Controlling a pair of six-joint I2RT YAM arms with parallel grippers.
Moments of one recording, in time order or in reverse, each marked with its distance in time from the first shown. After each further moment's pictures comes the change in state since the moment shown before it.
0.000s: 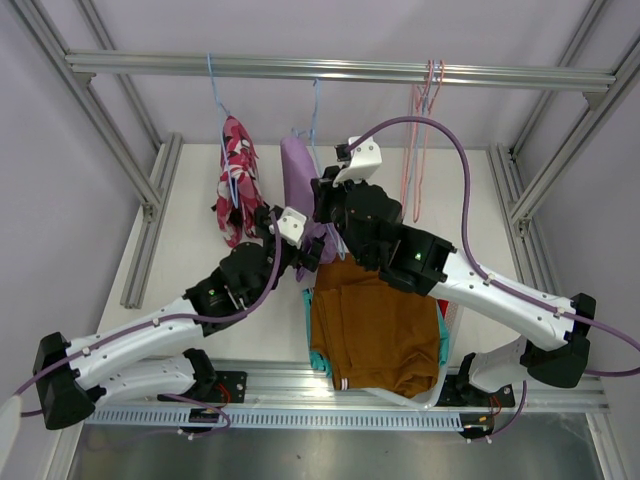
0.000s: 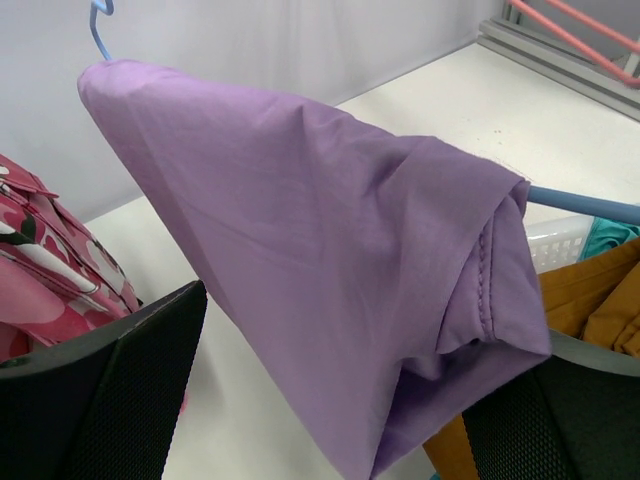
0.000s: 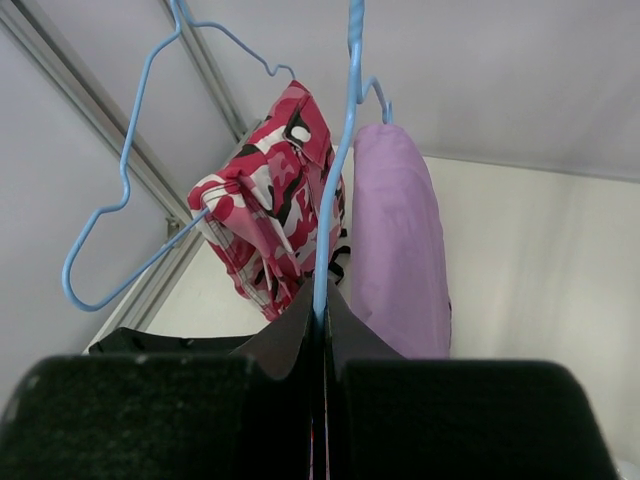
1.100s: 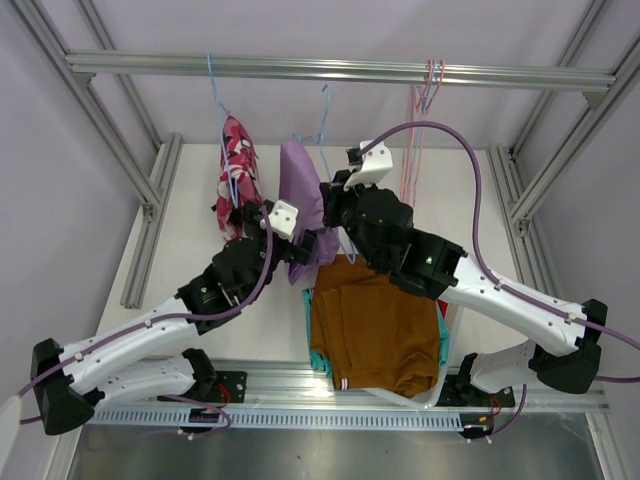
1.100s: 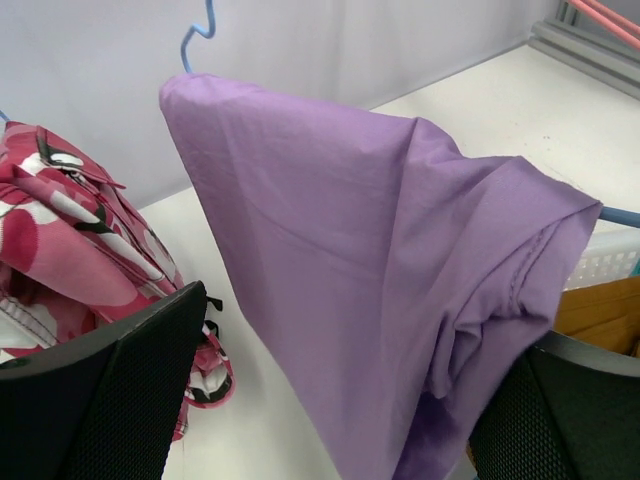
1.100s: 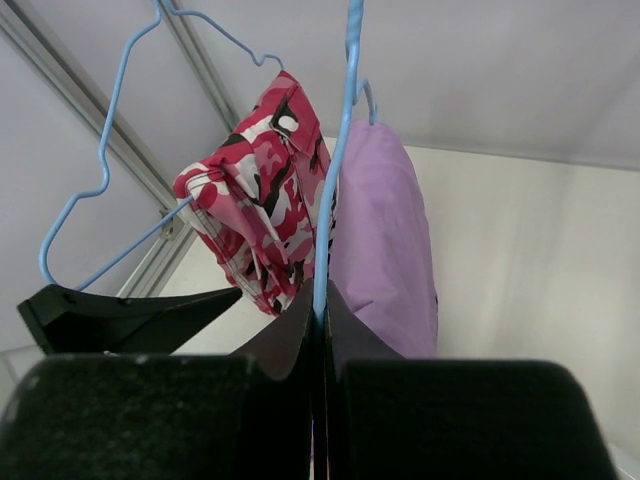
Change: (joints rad) left arm 0.034 -0.022 0.033 -0.061 -0.055 0.025; right arm -0.015 -0.060 -0.065 -0.008 -0.019 0.017
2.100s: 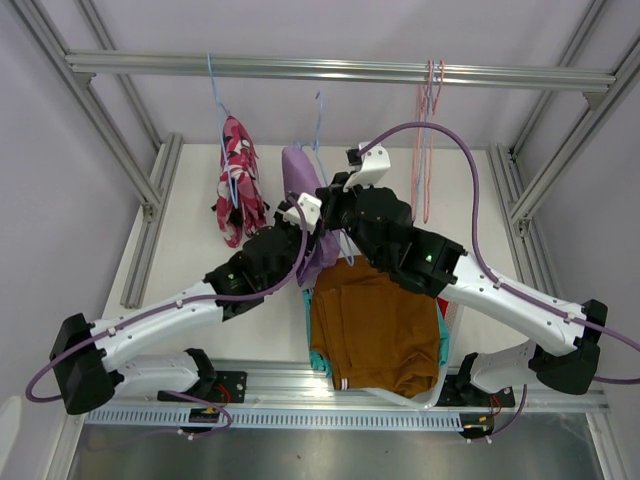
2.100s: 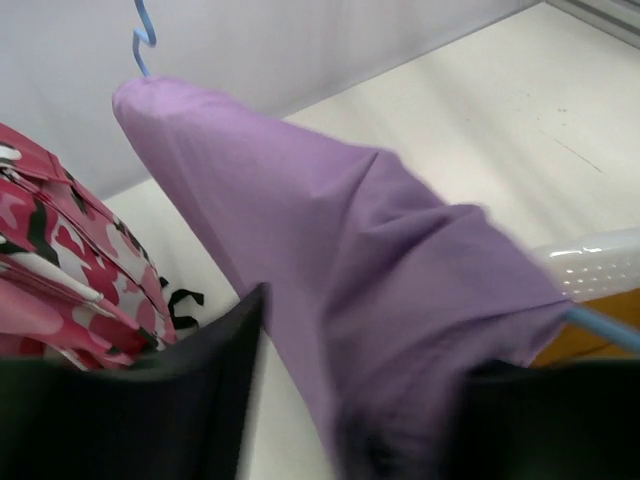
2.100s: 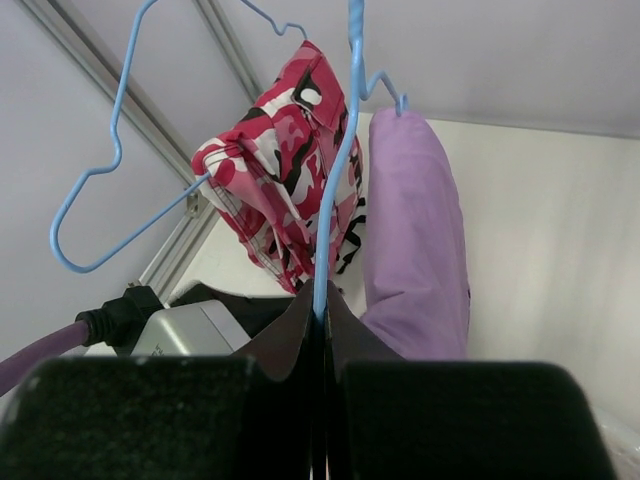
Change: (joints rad) left arm 0.006 0.179 0.055 0.041 -0.005 -0.031; right arm -0.025 -0.003 -0.017 -0.029 -0.098 0.076
